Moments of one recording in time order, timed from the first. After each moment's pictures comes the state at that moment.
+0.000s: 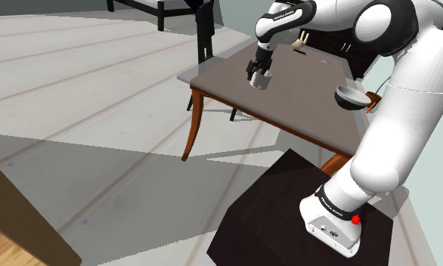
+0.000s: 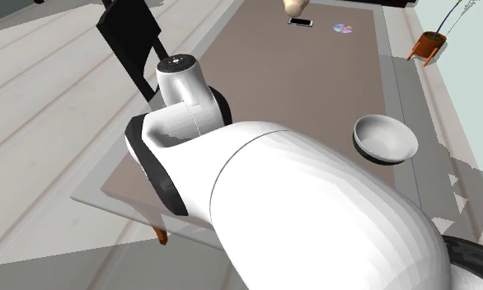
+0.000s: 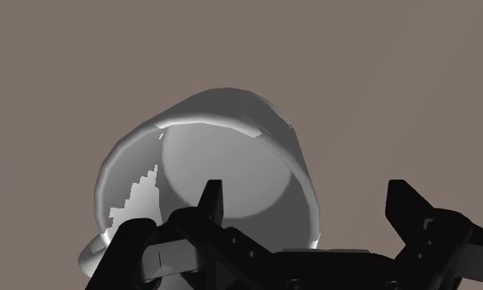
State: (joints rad) arm -0.15 0.33 -0.30 -1.78 0.08 2.15 -0.32
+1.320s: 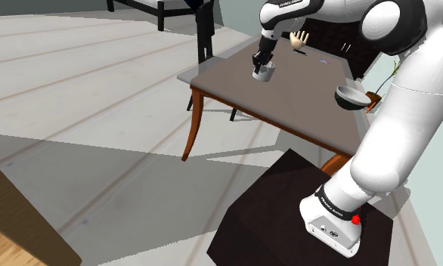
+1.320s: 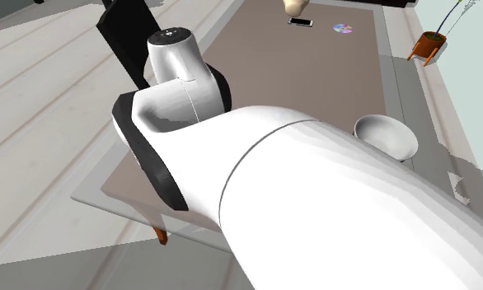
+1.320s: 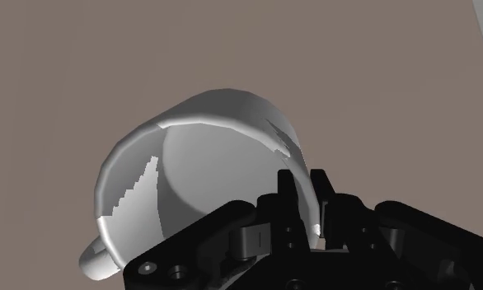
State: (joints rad) arm -0.15 0.29 -0.31 -1.71 0.06 2.04 -0.32
